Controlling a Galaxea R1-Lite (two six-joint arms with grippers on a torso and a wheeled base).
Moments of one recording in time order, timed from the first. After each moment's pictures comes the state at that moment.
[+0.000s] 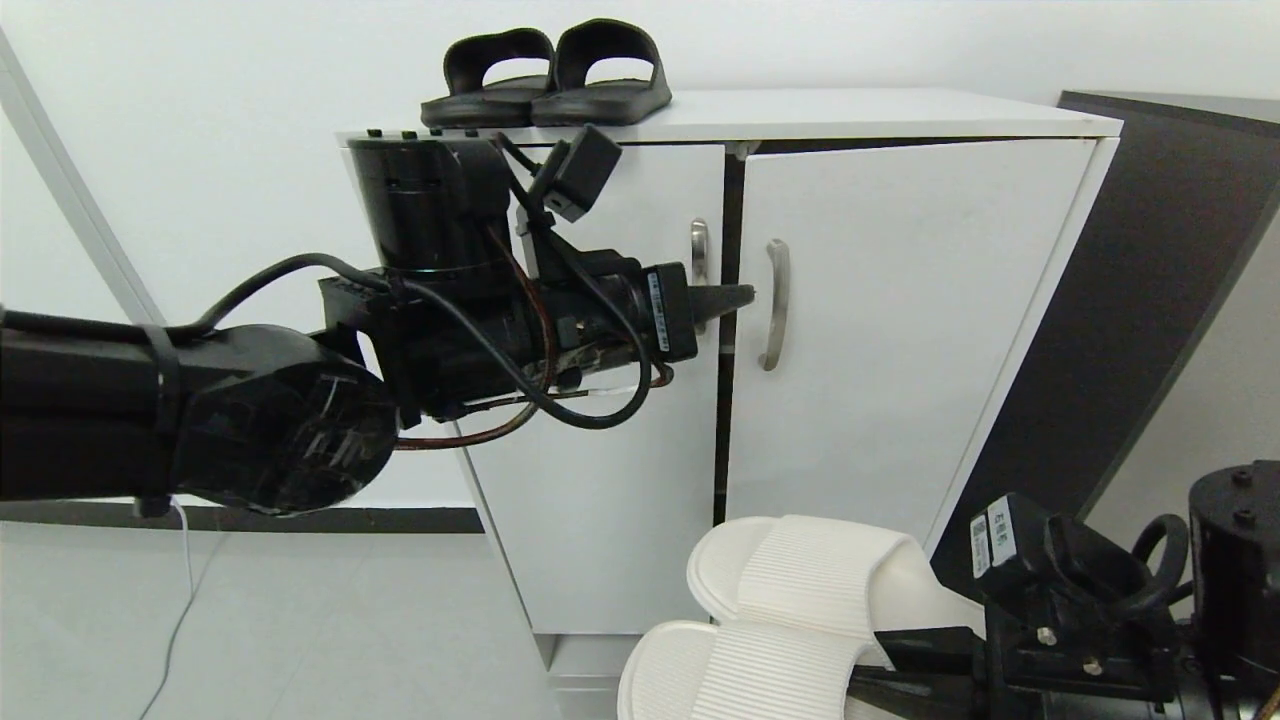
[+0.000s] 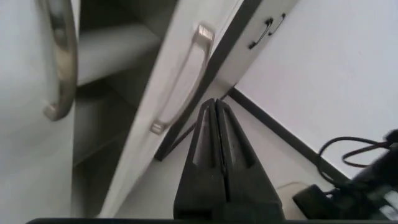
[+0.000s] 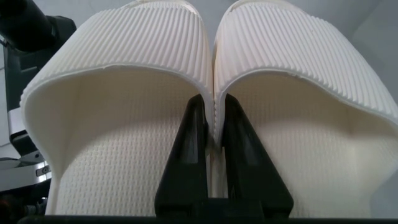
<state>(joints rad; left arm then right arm) -0.60 1.75 -1.21 -0.56 -0.44 -0.33 0.83 1.38 -0.48 -0.53 0.28 -0.15</state>
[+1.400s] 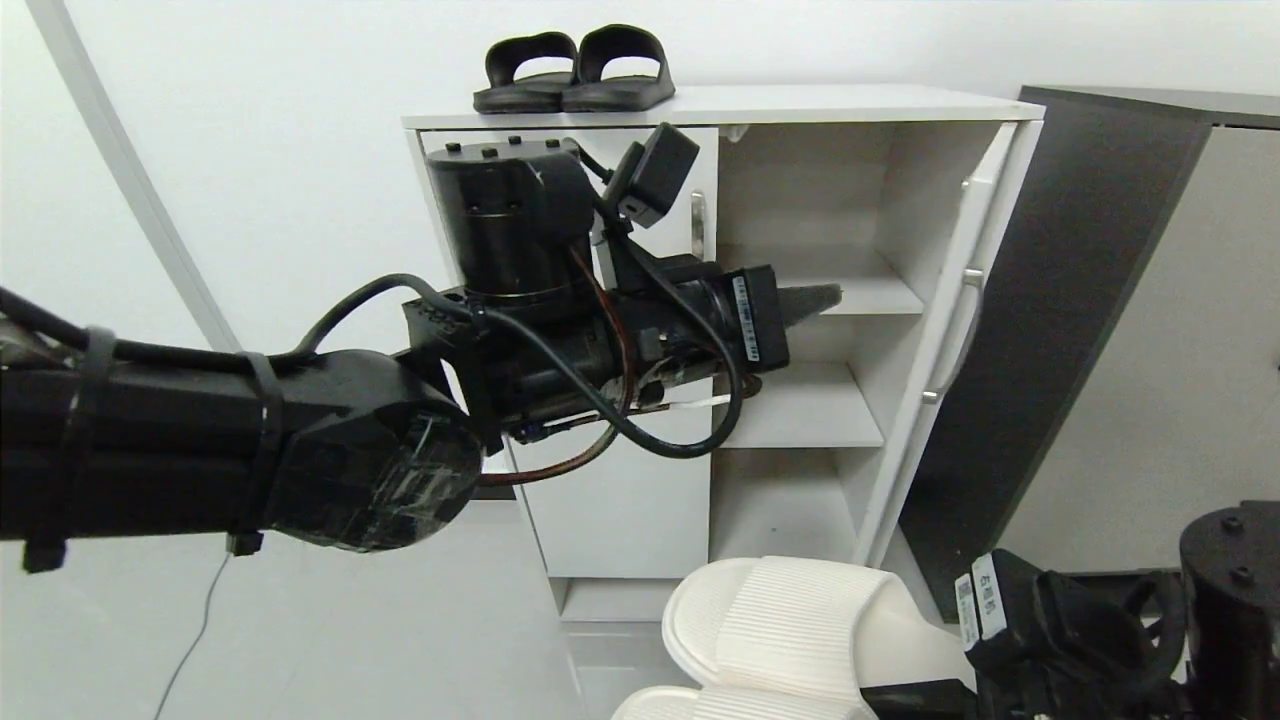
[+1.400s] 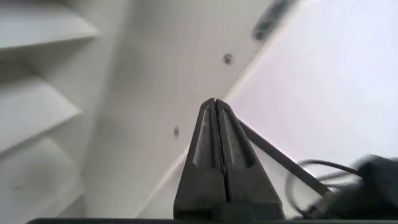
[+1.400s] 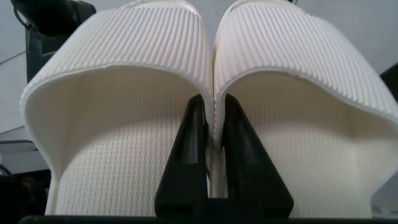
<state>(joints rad) -0.72 1.82 -1.24 -0.67 -0.41 -0.41 0.91 1.38 -0.46 -0.53 0.27 -0.15</state>
